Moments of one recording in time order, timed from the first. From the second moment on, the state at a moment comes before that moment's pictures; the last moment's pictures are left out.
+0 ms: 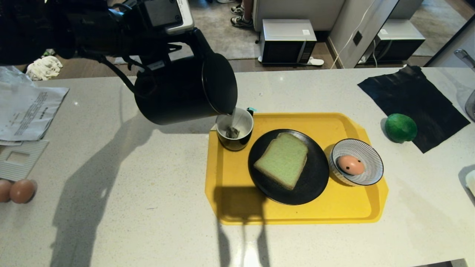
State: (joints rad) left arm -0.42 1.79 -1.94 0.14 0.01 1.27; right arm 0.00 0.00 -0.03 0.07 0.02 -0.03
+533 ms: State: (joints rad) left arm -0.43 1.78 -1.94 0.17 0.03 1.28; right arm 0.00 0.00 -0.03 0.07 0.02 -0.03
